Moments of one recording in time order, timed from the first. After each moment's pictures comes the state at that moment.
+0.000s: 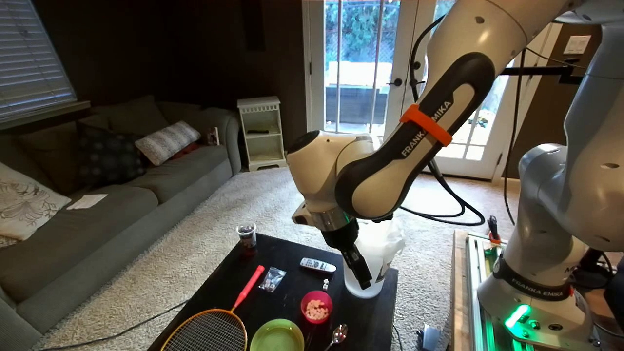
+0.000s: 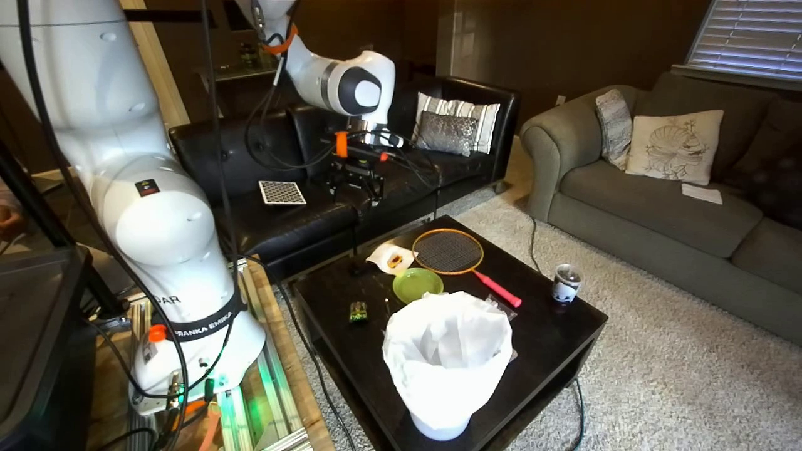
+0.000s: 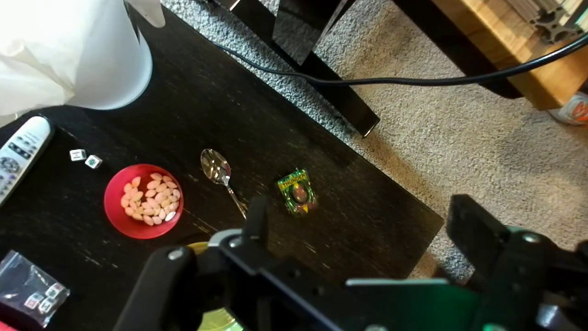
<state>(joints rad) 0.21 0.01 0.19 -2.47 0.01 2.17 -0.35</state>
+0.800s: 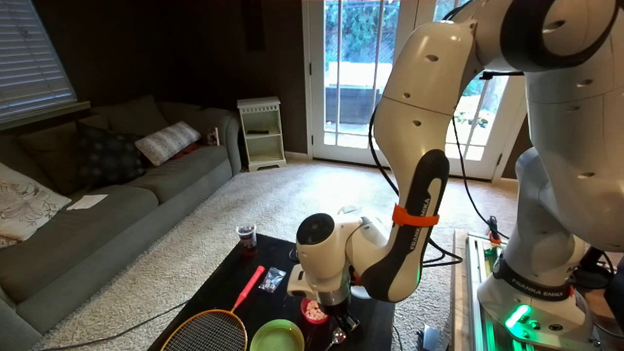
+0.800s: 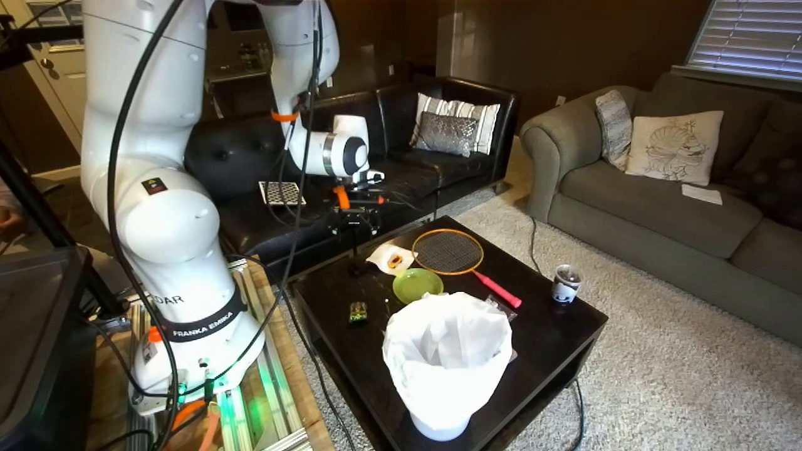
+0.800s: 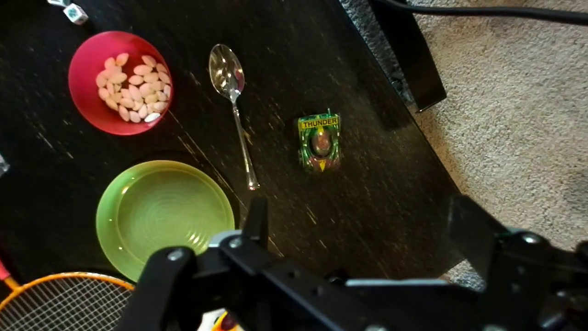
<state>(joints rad) 0.28 0.41 0.20 -2.47 -0.37 2.69 -0.22</state>
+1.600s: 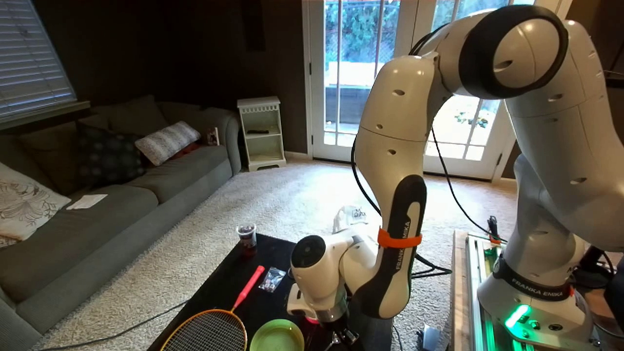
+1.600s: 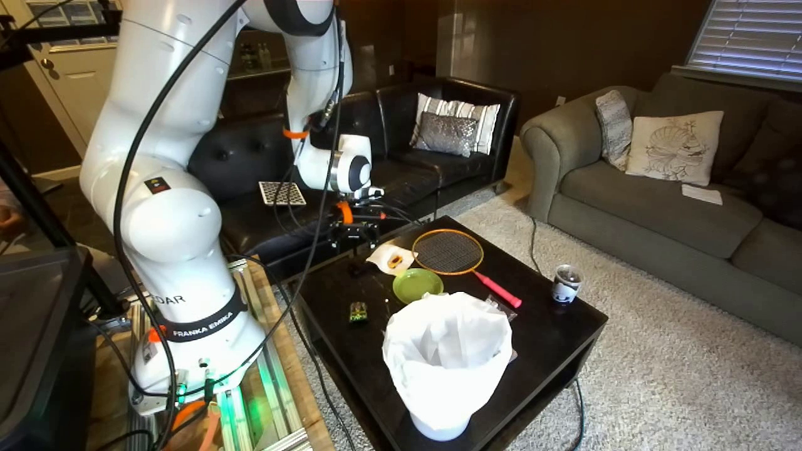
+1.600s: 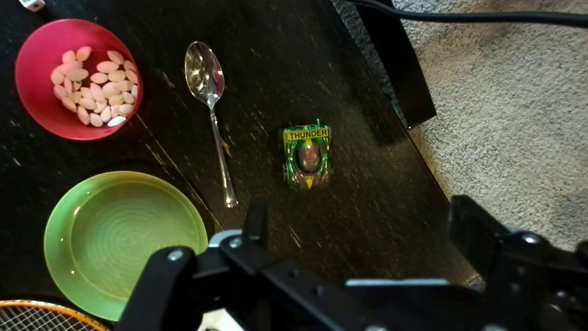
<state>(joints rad) 0.31 0.56 0.17 -2.39 -0.39 2.70 -0.25</state>
